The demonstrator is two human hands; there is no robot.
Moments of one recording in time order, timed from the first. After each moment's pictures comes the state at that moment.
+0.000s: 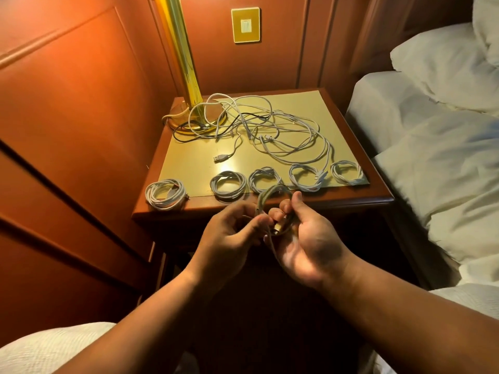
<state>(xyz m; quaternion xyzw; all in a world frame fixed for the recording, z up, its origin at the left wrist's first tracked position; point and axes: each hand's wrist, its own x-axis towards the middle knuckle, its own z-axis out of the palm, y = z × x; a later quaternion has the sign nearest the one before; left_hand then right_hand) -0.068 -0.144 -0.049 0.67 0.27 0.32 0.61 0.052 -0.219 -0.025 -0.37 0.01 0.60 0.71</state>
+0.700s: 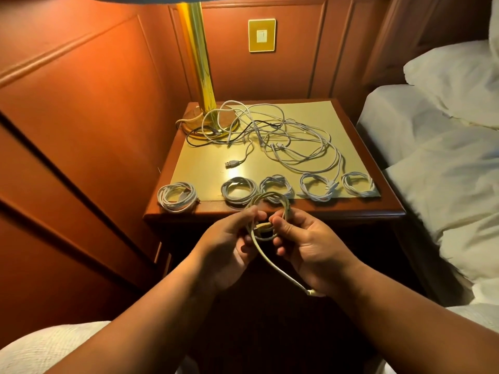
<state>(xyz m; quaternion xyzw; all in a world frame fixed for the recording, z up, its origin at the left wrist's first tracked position) -0.071 -0.132 -0.032 0.33 0.37 0.22 0.84 0.057 -0.218 -0.032 -0.47 -0.20 0.59 0.62</state>
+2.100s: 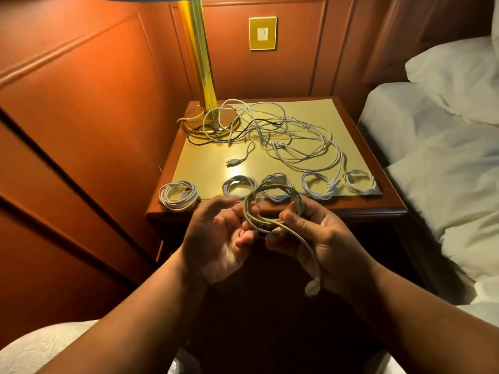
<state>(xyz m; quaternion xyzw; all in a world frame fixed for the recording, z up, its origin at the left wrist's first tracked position) -0.090 -0.116 -0.023 0.28 0.21 0.14 0.93 0.060 -0.233 -0.006 -0.39 -0.28 0.61 0.63</state>
